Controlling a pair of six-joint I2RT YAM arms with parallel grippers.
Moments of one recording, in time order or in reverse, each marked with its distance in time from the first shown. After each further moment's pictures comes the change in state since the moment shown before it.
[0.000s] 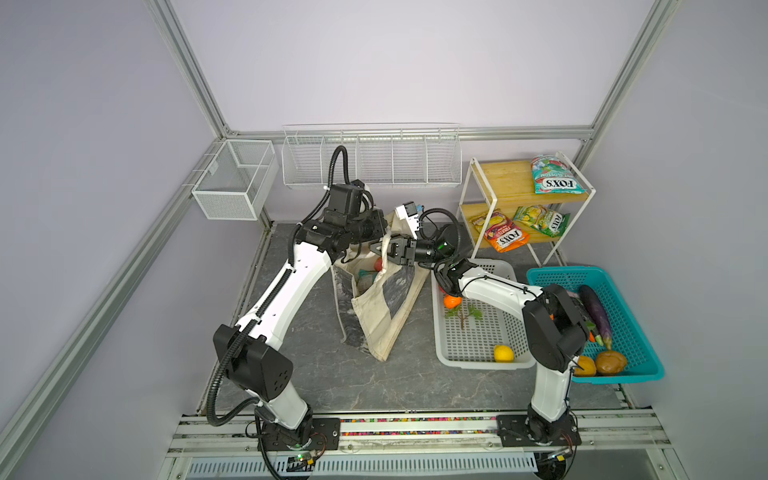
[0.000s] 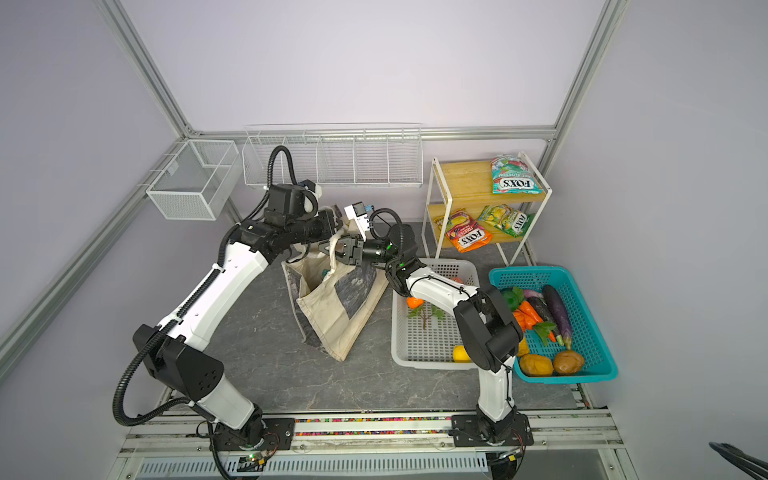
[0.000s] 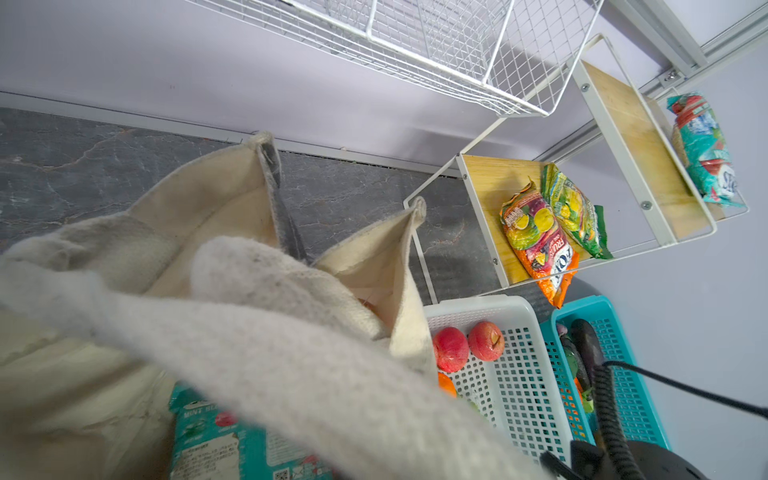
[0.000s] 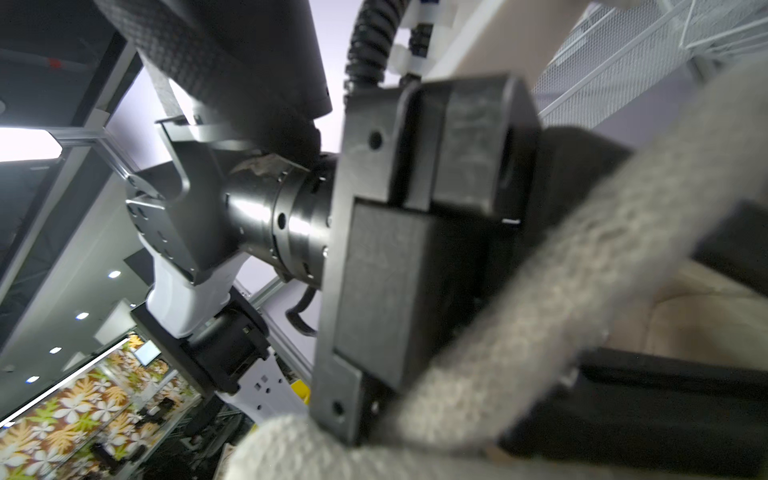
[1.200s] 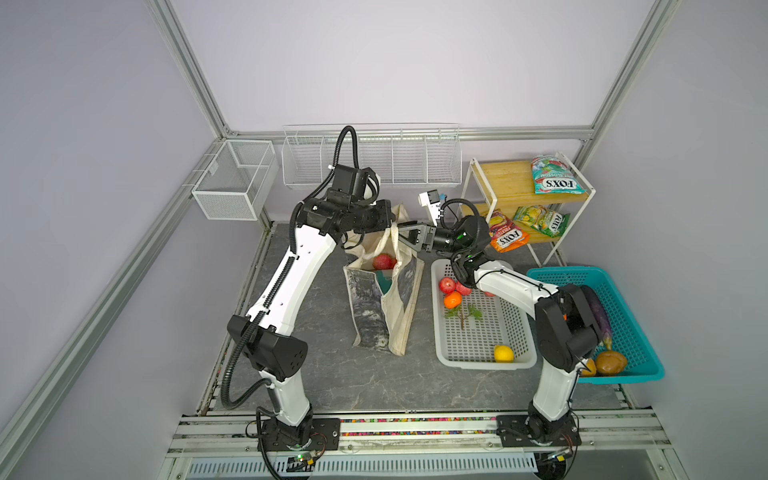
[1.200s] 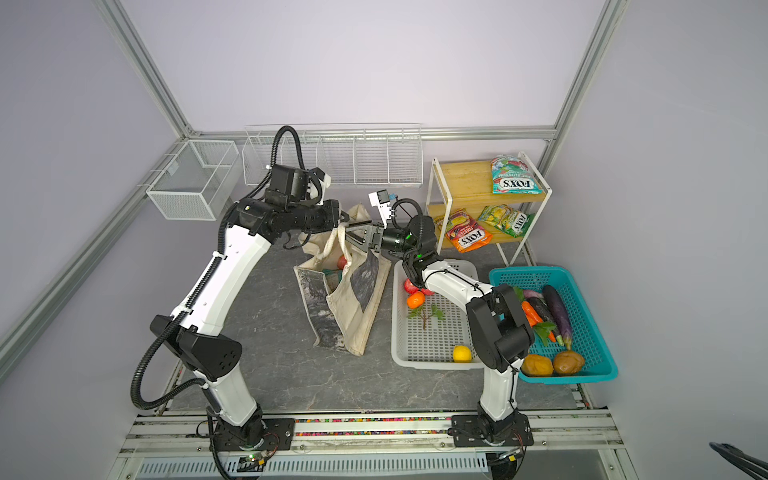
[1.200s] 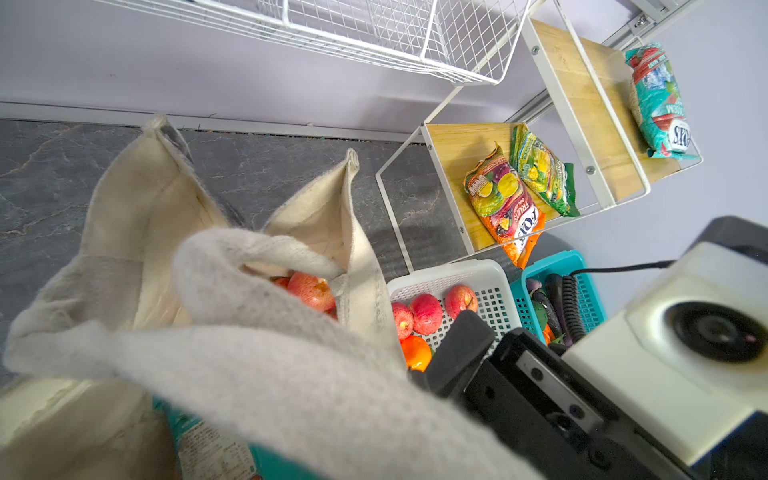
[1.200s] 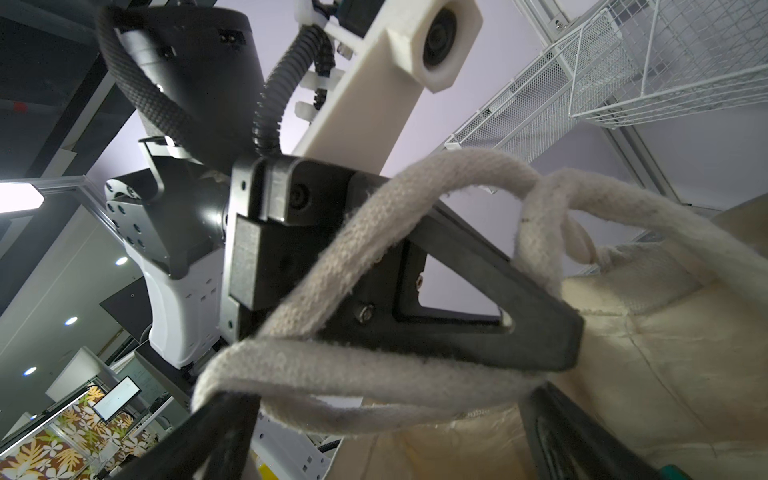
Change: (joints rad) left arm -0.017 0.152 0.370 -0.292 0.087 0.061; right arm -0.114 -0.043 -0.012 -0.018 -0.002 0.066
